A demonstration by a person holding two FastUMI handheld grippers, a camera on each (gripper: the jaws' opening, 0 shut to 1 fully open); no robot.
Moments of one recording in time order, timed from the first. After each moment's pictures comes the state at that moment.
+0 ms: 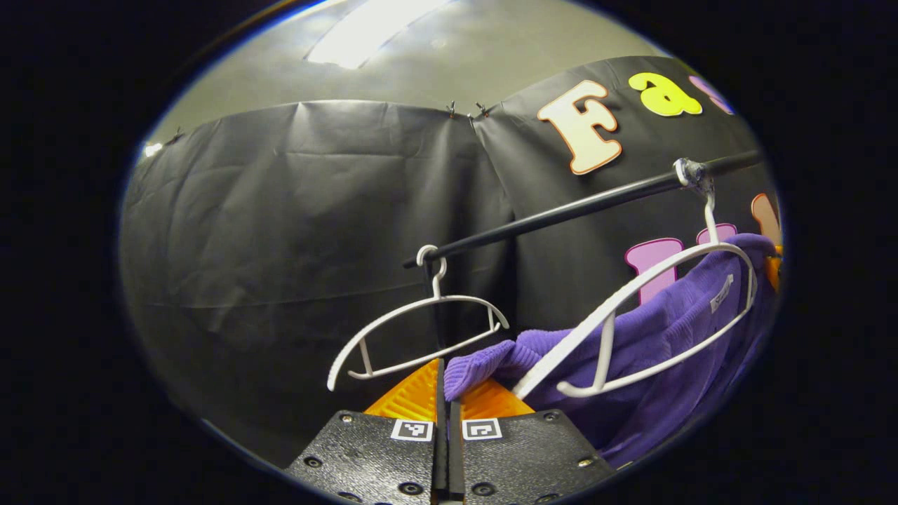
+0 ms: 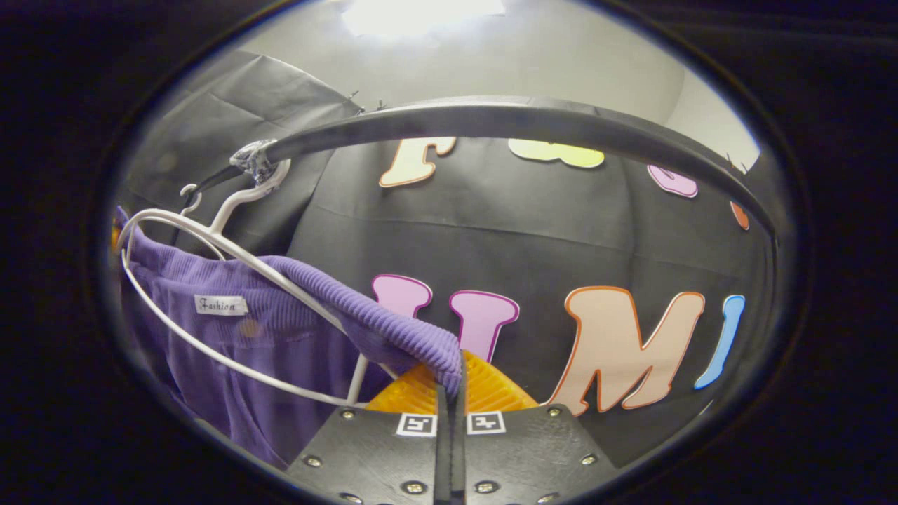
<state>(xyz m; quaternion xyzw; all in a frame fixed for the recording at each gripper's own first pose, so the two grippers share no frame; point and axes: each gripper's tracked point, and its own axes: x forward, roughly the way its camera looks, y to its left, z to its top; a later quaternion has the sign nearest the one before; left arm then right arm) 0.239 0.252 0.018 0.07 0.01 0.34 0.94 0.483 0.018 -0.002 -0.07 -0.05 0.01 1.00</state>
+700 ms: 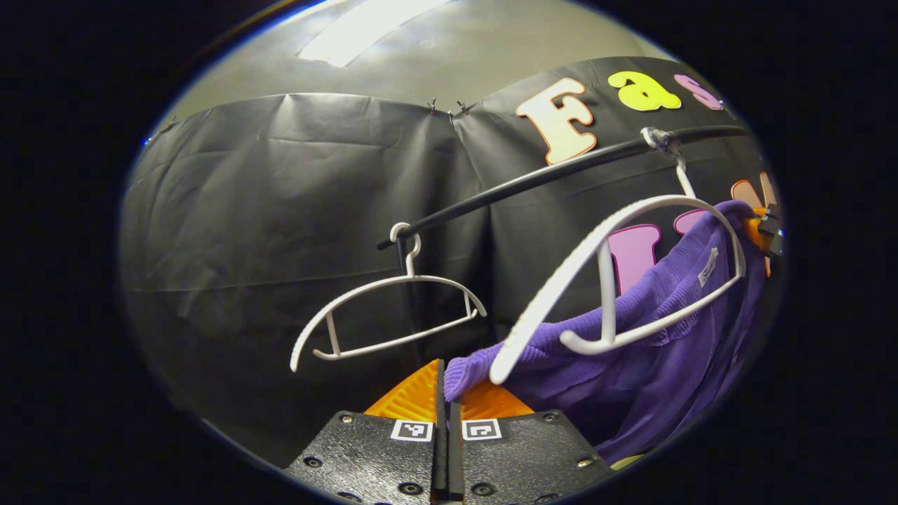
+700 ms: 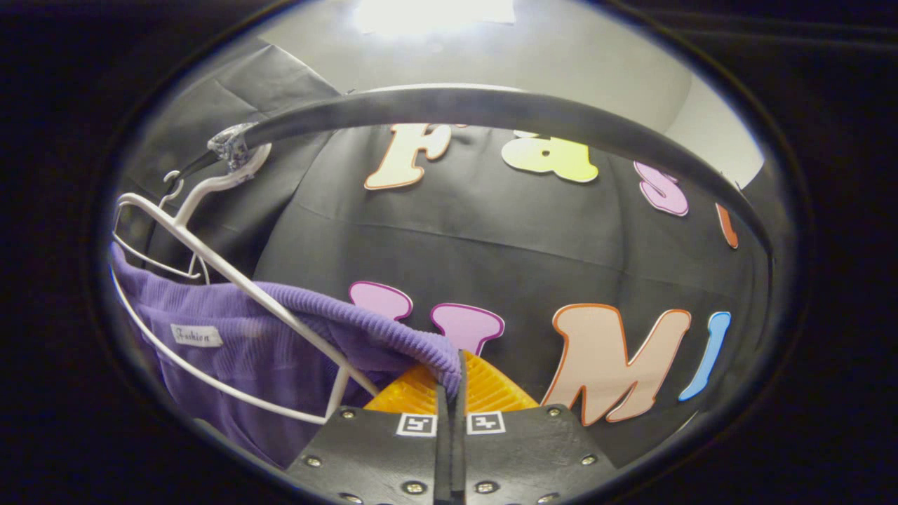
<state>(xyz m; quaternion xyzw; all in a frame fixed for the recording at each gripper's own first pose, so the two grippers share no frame) 0.252 0.246 -0.029 0.08 0.01 0.29 0.95 0.505 0.012 0.009 -0.09 -0.08 -0.03 0.99</state>
